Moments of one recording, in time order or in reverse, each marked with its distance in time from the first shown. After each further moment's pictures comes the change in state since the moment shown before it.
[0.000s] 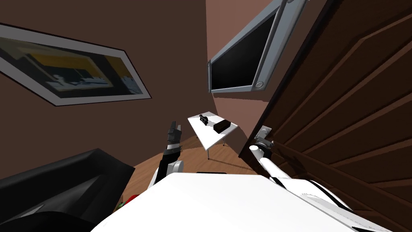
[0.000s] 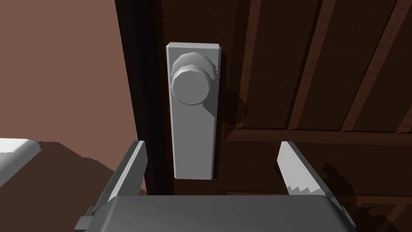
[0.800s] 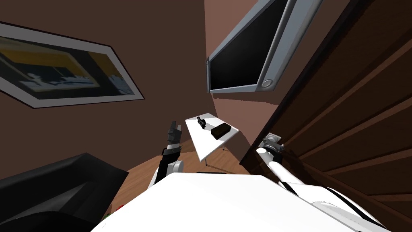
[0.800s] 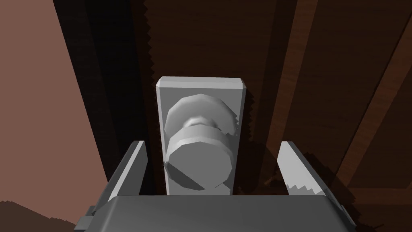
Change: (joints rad) arm 0.050 -0.076 -0.019 0.014 -0.009 0.030 -0.071
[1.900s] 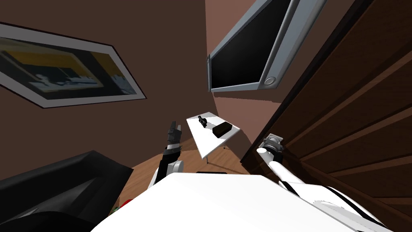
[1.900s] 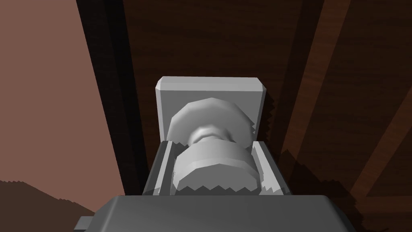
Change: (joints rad) arm -0.006 -0.009 0.006 0.010 0.006 0.004 -0.016
